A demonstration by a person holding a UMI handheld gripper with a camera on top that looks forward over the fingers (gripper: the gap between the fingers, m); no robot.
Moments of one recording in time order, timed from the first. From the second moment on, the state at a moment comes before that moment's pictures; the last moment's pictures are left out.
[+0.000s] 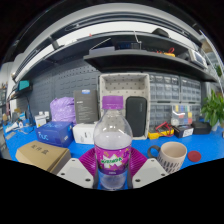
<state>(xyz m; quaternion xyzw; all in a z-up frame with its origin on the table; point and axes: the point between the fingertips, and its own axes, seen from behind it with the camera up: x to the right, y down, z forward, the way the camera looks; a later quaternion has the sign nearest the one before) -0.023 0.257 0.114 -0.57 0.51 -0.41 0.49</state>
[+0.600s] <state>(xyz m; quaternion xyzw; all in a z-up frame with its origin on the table) 0.029 0.205 0.151 -0.14 0.75 0.03 0.64</state>
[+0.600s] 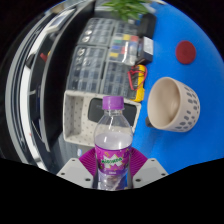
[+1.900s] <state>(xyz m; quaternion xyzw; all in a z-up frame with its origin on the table) 0.063 -0.003 0.261 -0.50 0.58 -0.44 0.47</state>
